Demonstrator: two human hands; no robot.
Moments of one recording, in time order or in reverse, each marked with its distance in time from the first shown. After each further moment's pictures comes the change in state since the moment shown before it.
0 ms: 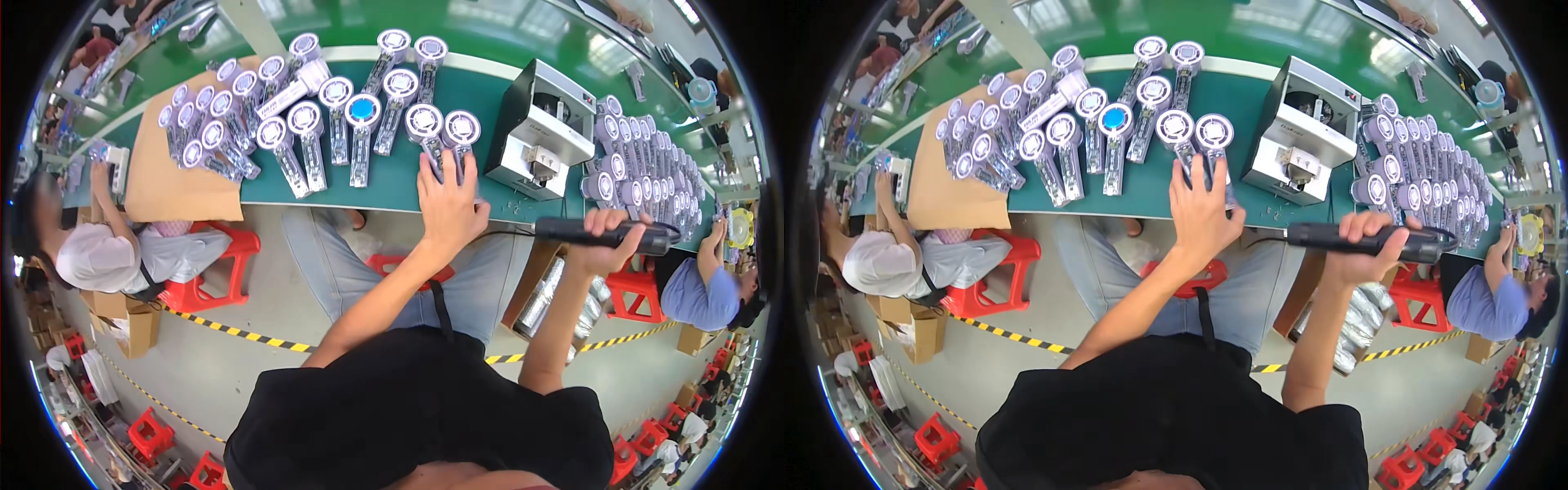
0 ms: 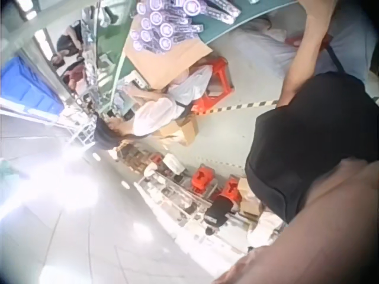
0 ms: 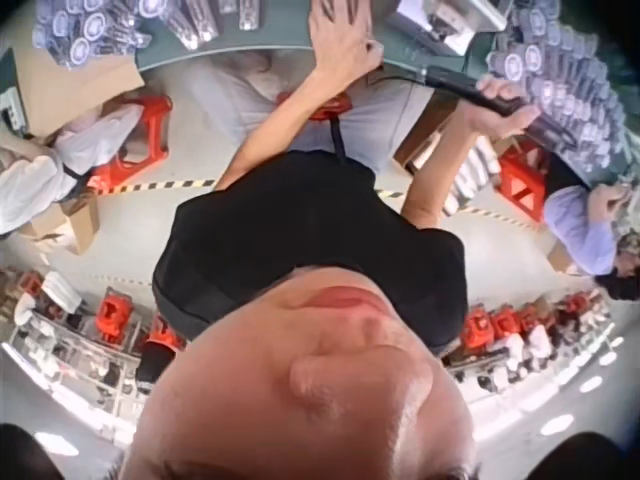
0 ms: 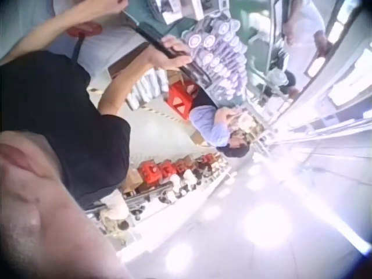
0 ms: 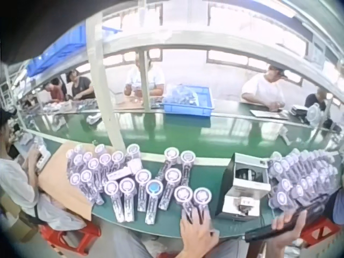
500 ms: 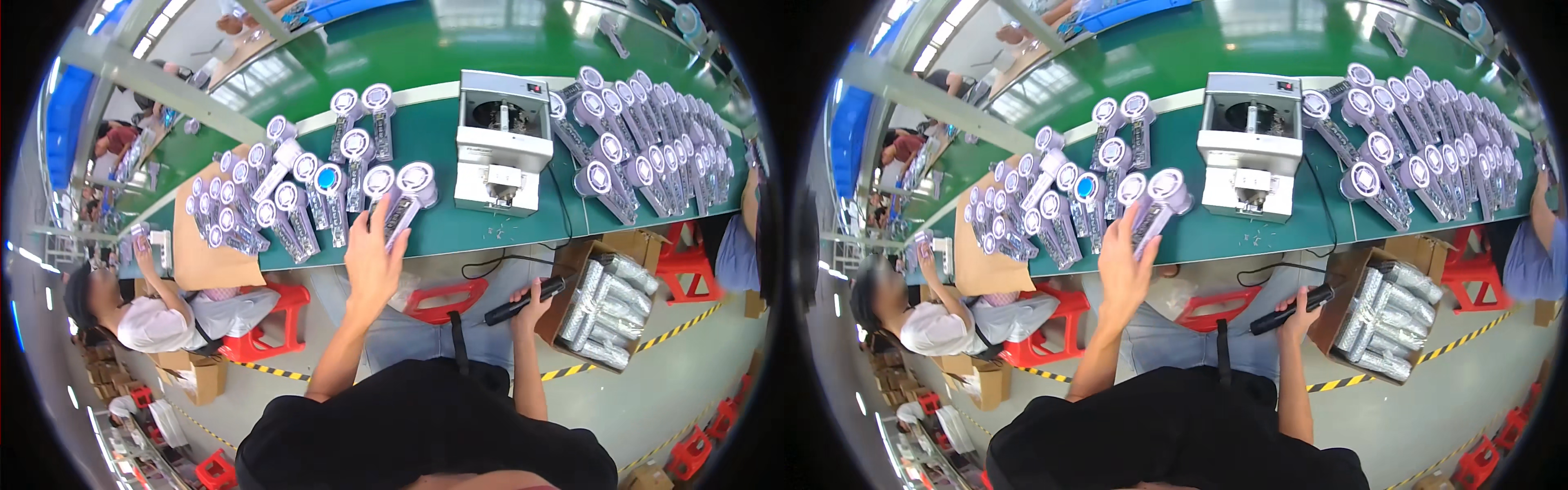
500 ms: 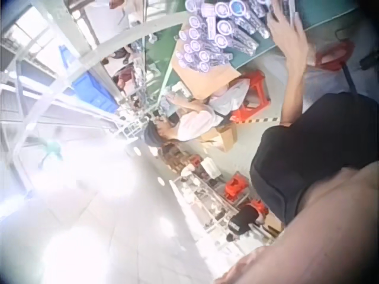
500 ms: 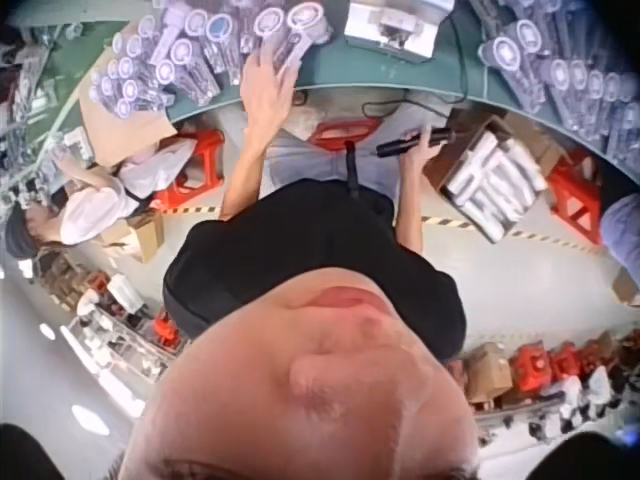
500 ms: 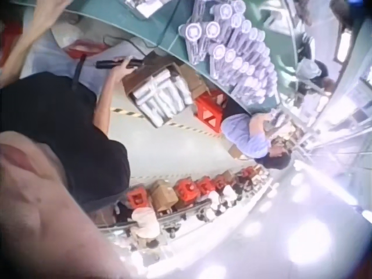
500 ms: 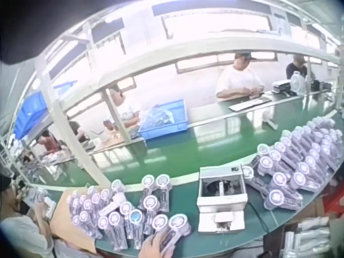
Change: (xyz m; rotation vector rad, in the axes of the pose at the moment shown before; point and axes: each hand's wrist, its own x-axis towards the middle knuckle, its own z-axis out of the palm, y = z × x) left_hand 0.019 -0.027 -0.065 0.068 -0.248 -0.053; right_hand -0.180 0.076 -0.158 -0.276 0.734 0.520
